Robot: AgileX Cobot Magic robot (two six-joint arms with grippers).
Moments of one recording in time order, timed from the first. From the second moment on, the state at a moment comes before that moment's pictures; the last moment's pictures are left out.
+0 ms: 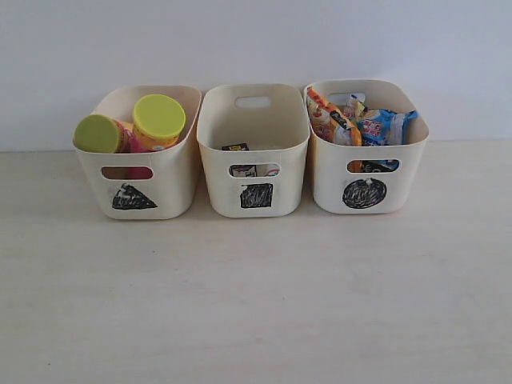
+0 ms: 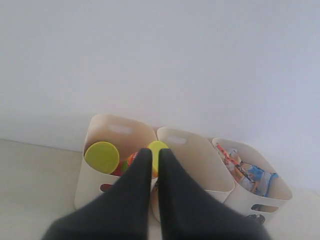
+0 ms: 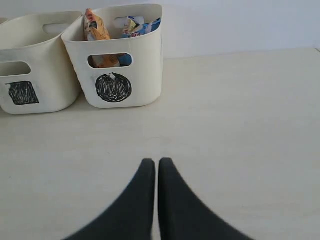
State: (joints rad) left arm -0.01 0.43 -0.76 -0.38 0.52 0.04; right arm 0.07 0.01 0.00 0.11 0.32 0.00
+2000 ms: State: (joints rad) left arm -0.01 0.00 0.00 -0.02 0.19 0.05; right arm 0.07 0.01 0.00 0.11 0.32 0.00
